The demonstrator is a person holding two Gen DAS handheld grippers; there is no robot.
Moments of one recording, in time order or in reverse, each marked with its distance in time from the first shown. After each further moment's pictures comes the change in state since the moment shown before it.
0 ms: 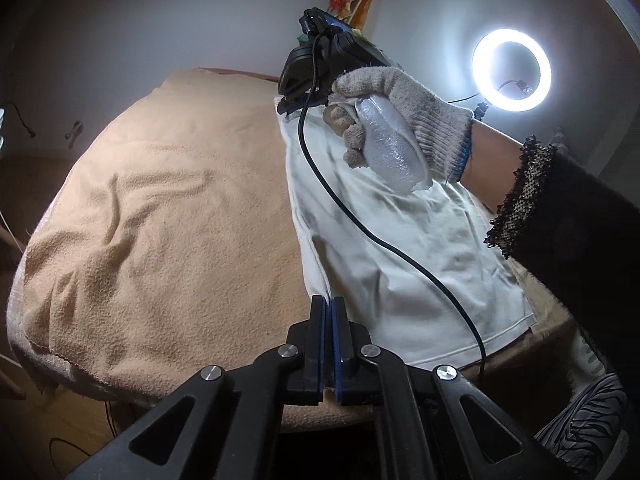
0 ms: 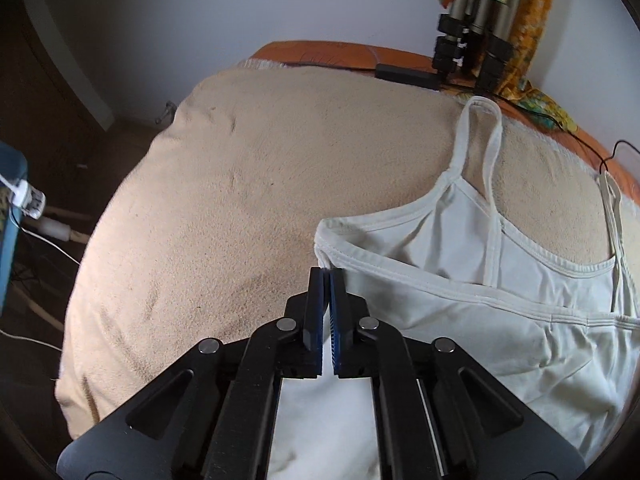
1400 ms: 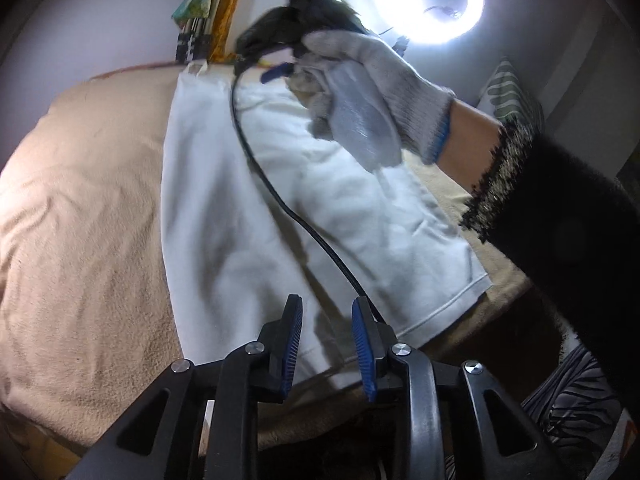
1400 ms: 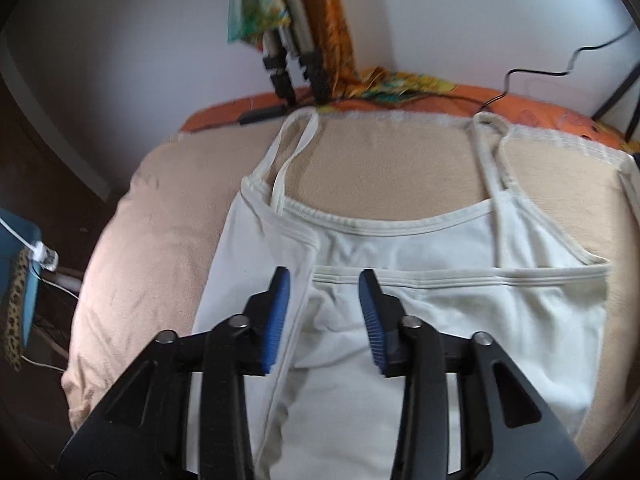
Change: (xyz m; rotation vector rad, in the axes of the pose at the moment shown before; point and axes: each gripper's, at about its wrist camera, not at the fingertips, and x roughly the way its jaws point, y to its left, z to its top) left arm 0.054 -0.107 -0.010 0.206 0.114 -0.110; right arm -0.083 -0.157 -0.038 0.201 -0.160 0.046
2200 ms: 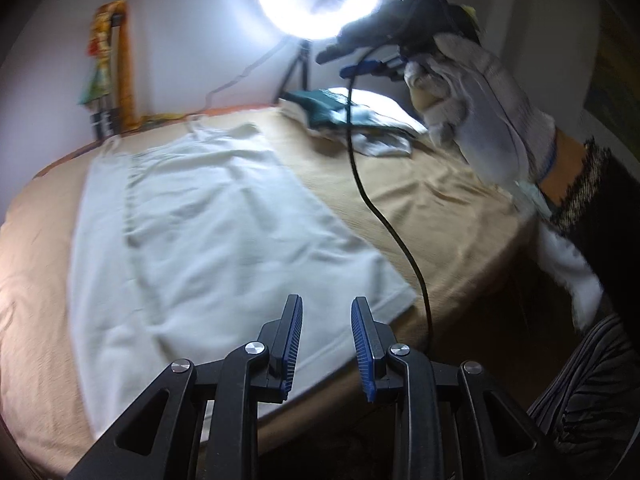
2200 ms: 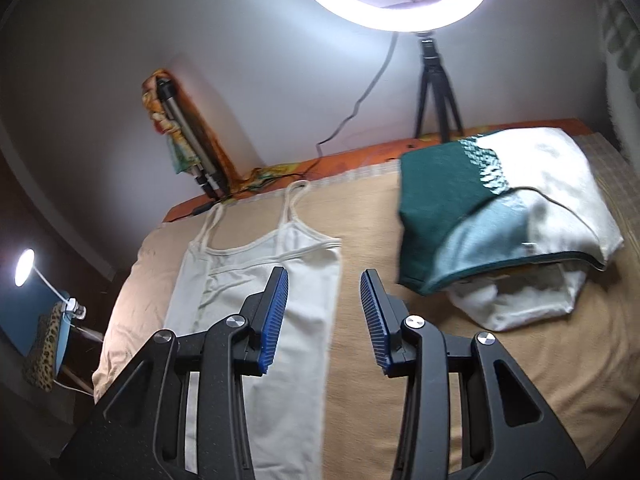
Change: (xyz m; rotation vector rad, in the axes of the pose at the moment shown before) left arm 0.034 -0.119 0.005 0.271 -0.042 -0.018; right arm -0.232 -0.183 -0.060 0.191 -0.227 -0.056
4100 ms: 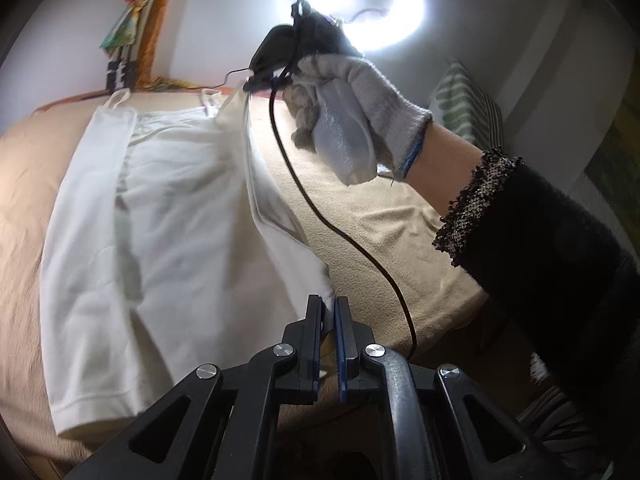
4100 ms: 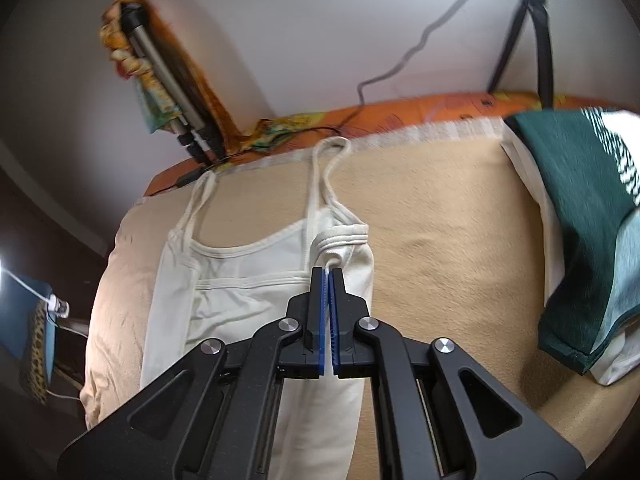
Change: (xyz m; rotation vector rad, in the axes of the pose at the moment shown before) left arm -0.013 0.020 -0.013 -0.251 -0.039 -0.102; right arm 0.158 0.073 0.018 -0.046 0.173 0.007
